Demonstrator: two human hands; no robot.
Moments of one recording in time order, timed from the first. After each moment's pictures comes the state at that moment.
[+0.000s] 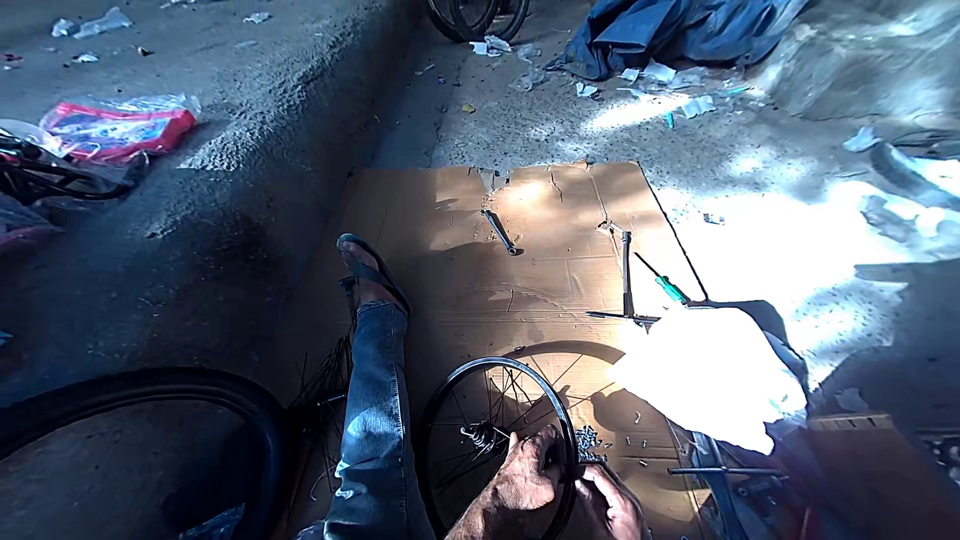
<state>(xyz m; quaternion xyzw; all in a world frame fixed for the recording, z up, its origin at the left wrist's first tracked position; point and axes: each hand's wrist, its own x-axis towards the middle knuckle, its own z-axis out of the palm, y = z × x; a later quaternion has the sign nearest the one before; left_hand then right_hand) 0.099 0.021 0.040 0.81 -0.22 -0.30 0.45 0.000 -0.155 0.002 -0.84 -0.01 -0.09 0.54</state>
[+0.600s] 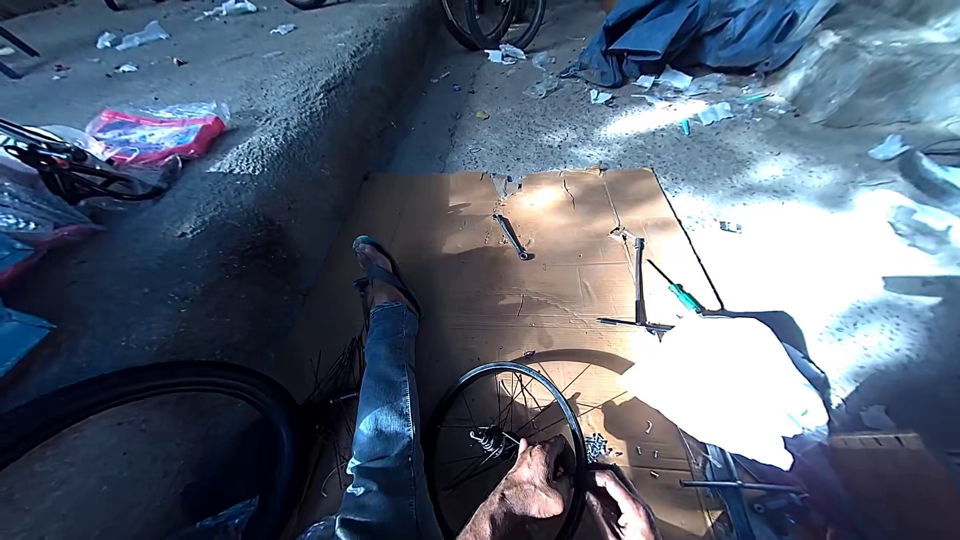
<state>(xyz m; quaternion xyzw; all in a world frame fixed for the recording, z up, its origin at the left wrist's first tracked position) 0.099 0.023 0.036 0.81 -0.24 -0.30 0.44 0.004 -0.160 0.007 -0.83 -0.02 -0.07 0.56</state>
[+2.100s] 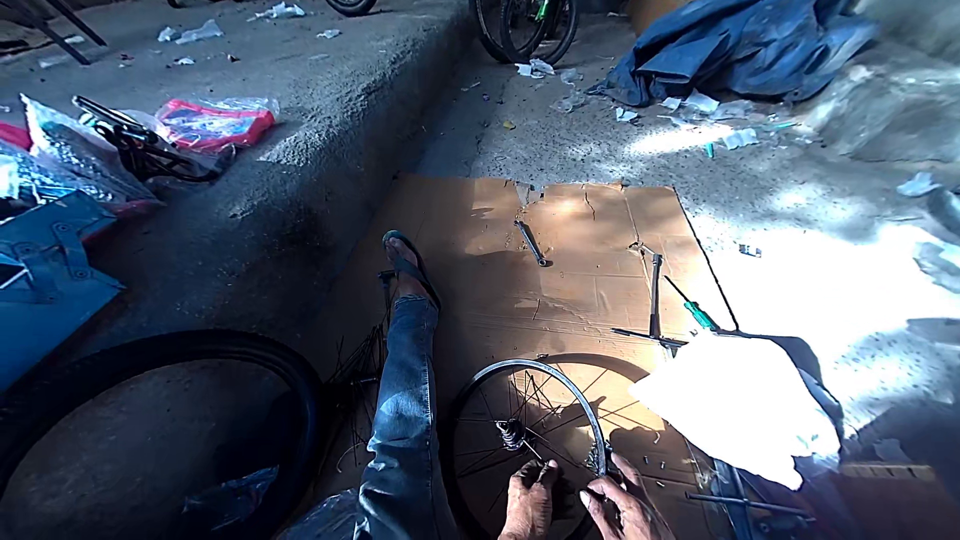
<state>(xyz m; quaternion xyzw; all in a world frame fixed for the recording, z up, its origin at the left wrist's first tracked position) 0.037 0.007 0.036 0.50 0.32 -0.23 0.77 0.003 -0.159 0.039 -0.93 0.01 0.06 0.37</state>
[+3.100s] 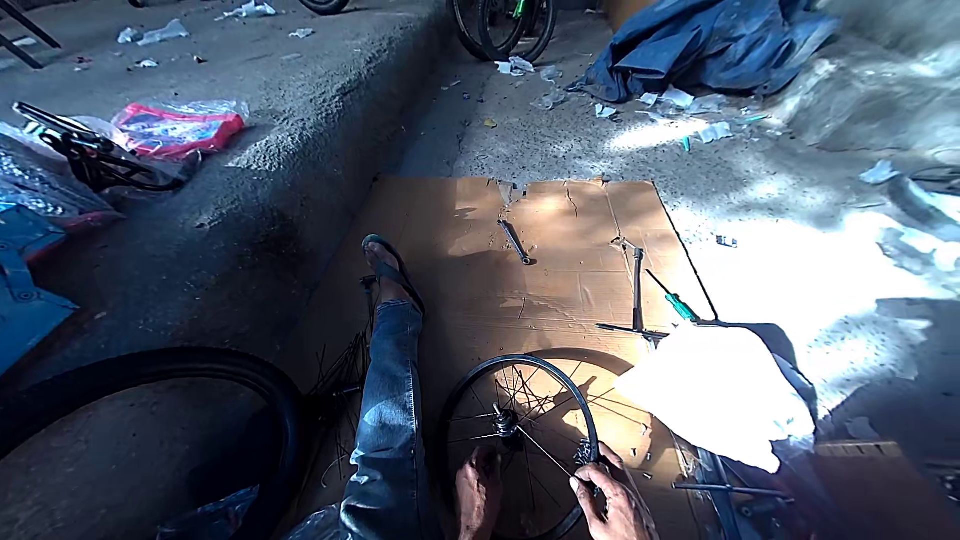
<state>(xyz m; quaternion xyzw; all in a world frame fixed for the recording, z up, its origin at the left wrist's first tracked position) 0.052 0.070 -0.019 0.89 0.19 -0.13 0.40 0.011 -0.157 0.021 -0.92 0.03 0.00 0.39</state>
